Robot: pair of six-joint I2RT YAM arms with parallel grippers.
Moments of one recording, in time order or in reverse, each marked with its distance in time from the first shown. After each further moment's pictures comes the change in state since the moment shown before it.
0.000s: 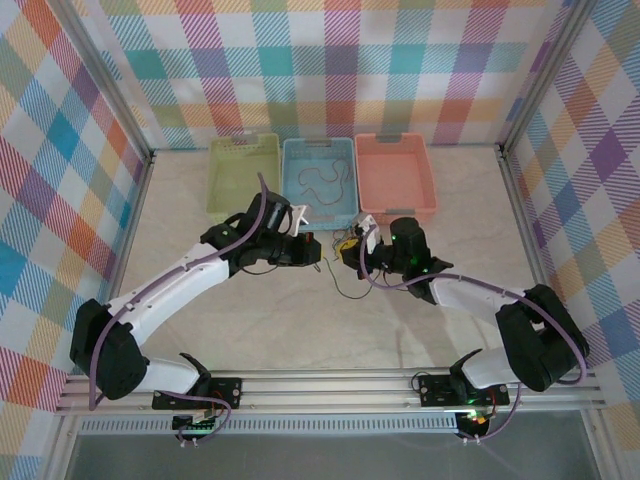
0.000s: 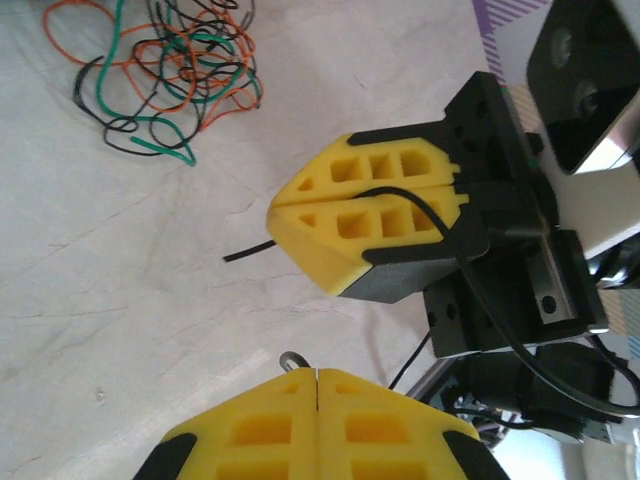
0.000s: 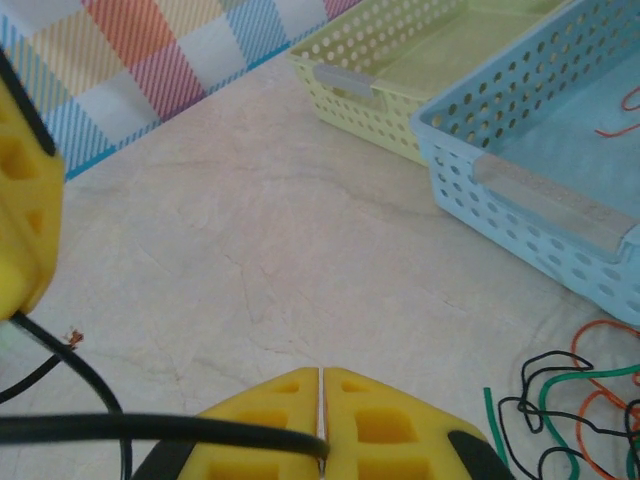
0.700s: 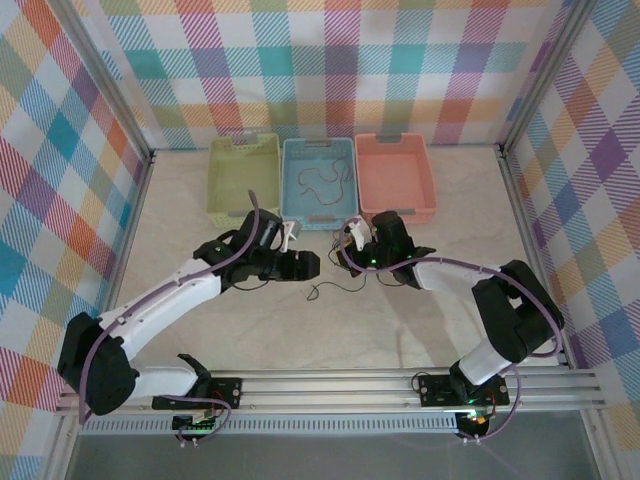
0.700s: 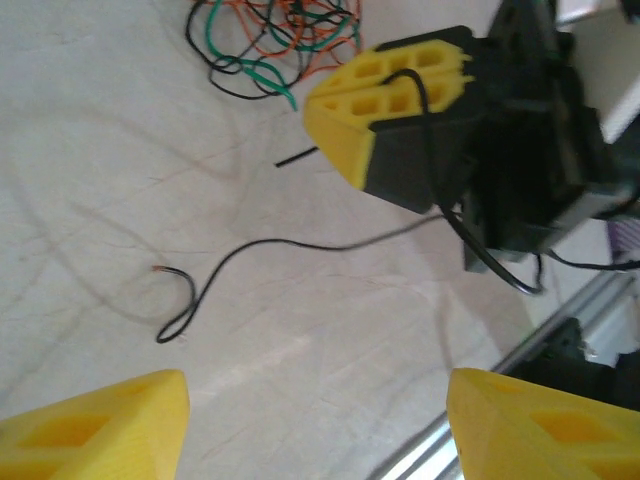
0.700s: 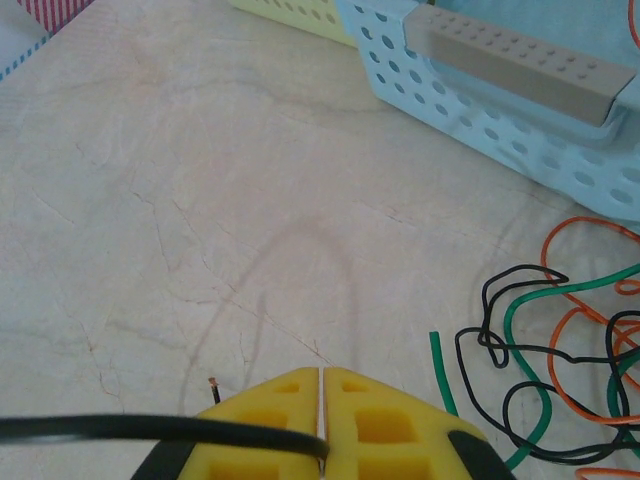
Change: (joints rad) left arm -0.002 -0.111 -0.168 0.019 -0.056 -0.037; right arm 0.023 0.168 0.132 -0.193 0.092 -0.013
